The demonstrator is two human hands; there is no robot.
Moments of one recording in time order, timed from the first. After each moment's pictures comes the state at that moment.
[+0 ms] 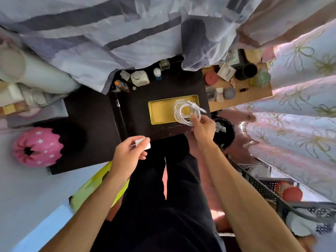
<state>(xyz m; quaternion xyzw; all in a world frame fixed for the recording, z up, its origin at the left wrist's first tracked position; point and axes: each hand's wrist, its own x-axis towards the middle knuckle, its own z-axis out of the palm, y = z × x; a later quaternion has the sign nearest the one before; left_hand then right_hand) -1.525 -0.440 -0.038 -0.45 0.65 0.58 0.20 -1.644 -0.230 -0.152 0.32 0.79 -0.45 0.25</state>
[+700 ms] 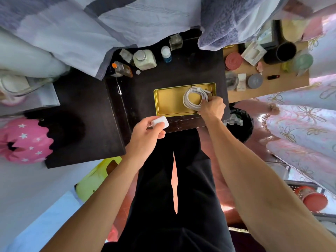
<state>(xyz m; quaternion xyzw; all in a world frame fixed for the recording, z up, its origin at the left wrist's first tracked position) -1.571 -0.422 -0.119 -0.47 0.65 0.55 0.23 -1.697 -0.253 -0.260 0.32 0.85 -0.28 0.32</state>
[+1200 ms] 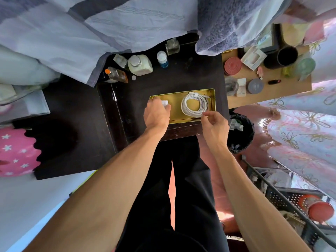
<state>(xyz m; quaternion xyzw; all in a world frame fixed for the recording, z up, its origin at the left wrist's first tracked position) -1.656 -0.403 -0.235 -0.40 0.87 0.22 0.21 -1.653 -0.223 -0.238 0.23 0.85 -0.41 0.26</state>
